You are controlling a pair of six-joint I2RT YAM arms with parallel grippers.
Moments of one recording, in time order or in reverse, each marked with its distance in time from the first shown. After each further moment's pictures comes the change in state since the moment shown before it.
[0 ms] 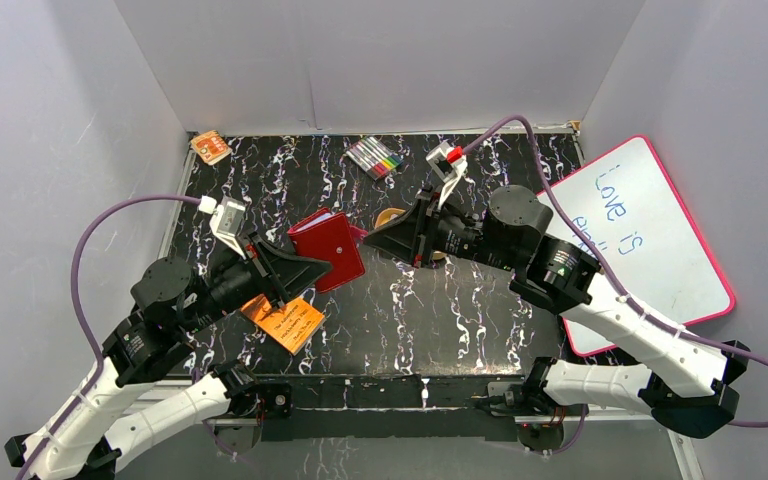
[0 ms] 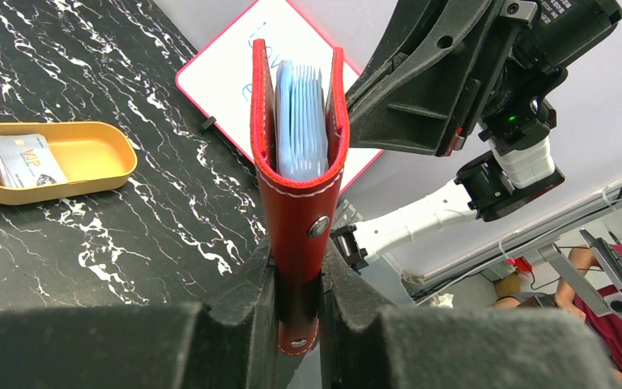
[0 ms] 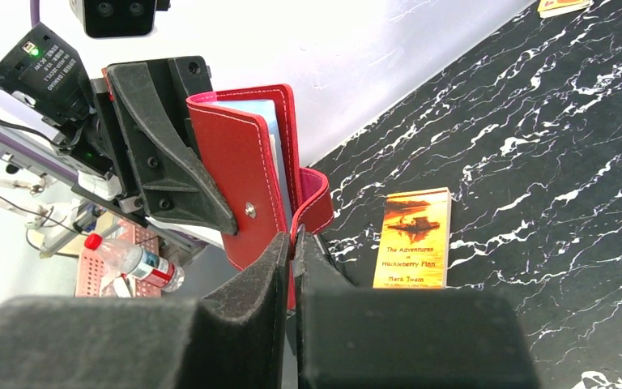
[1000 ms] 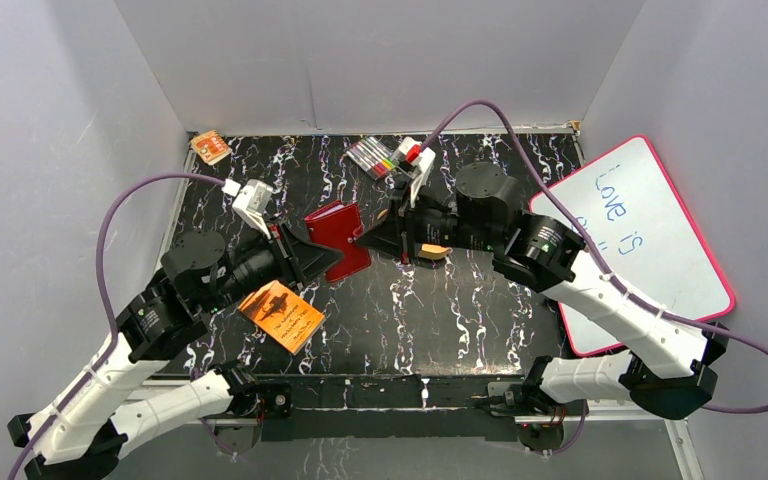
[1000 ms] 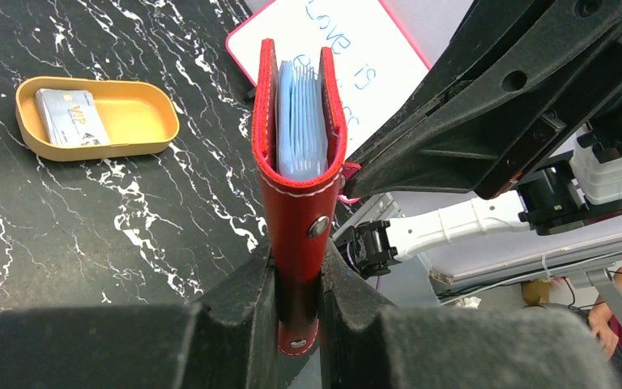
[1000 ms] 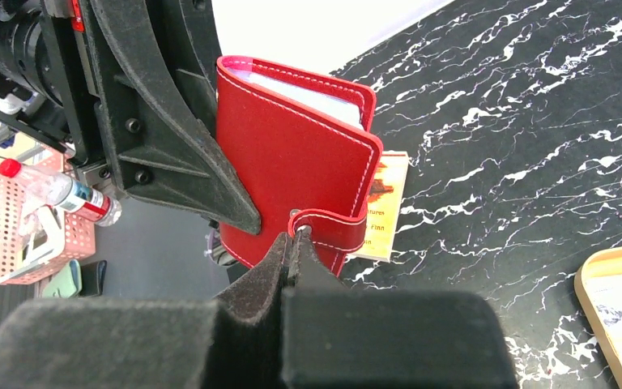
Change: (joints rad) left arm 0.000 0.157 0.123 -0.131 -0.081 -0.004; right arm -0.006 0.143 0.196 -0.226 -0.073 -0.222
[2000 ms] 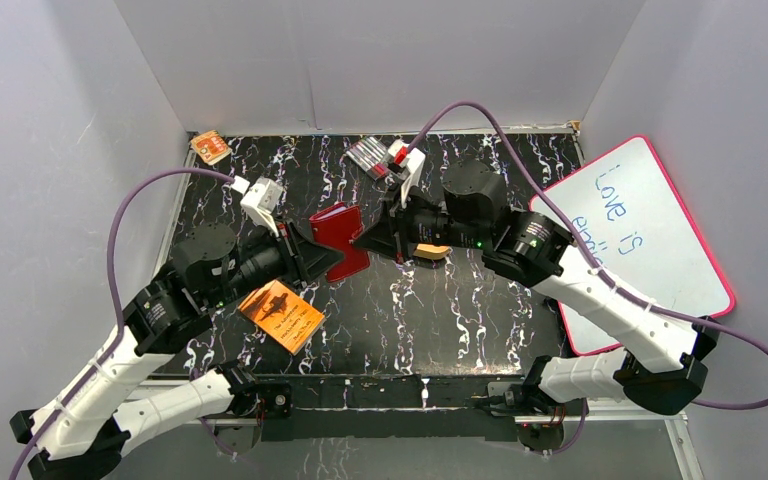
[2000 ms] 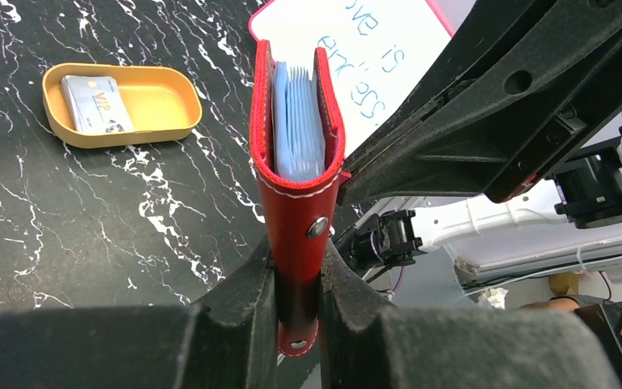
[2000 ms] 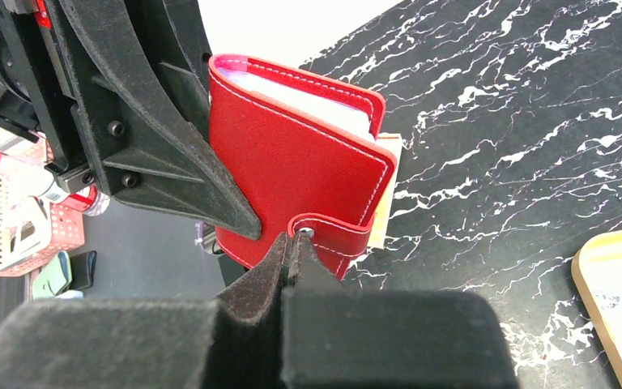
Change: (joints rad) left arm 0.006 0.040 0.019 -0.049 0.019 0.042; right arm -0.006 0.042 0.008 -0.032 -0.003 -0.018
